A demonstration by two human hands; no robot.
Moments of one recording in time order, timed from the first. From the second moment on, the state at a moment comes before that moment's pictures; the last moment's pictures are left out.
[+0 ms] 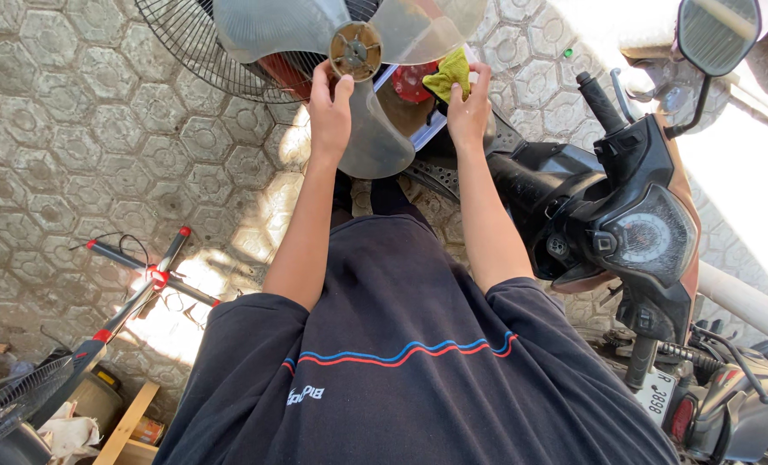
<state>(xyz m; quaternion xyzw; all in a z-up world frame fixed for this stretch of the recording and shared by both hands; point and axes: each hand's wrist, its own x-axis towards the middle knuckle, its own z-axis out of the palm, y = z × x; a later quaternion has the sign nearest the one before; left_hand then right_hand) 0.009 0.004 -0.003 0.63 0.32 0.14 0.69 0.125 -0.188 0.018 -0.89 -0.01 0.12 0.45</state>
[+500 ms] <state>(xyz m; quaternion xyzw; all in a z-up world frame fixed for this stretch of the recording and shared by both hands) 0.001 0.010 0.014 0.71 0.37 0.13 0.59 0.119 -0.163 -0.017 -0.90 -0.24 0.22 0.29</state>
